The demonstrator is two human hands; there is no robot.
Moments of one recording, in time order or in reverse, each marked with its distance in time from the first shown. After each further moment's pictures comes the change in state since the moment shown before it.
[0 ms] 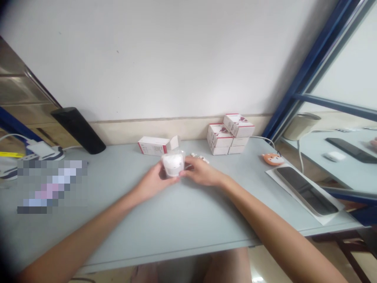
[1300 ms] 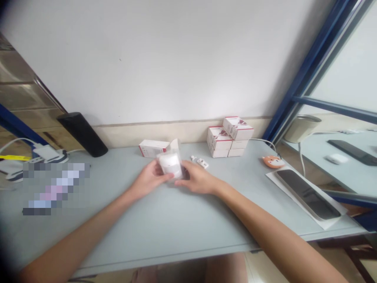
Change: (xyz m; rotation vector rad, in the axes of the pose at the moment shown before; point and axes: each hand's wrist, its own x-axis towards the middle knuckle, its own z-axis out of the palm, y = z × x) left_hand 0.002 0.012 -0.012 -0.357 0.027 -0.043; right_hand -0.005 -0.010 0.009 -0.151 0.038 0.016
